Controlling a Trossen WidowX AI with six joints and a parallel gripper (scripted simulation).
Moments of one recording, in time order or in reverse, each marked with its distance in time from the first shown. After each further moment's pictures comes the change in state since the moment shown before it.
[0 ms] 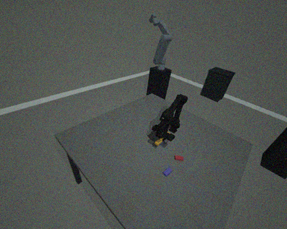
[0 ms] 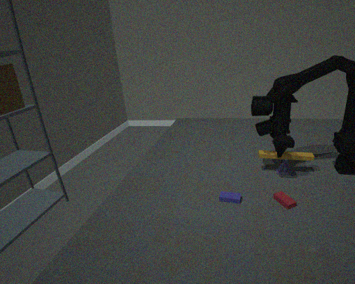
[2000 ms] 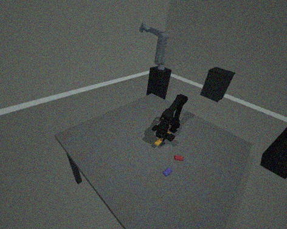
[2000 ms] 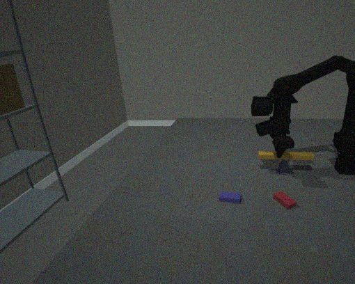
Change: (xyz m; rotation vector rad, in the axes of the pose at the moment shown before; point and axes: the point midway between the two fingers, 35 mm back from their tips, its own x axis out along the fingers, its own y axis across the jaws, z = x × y) arm 0.003 0.000 0.000 0.000 -0.002 0.003
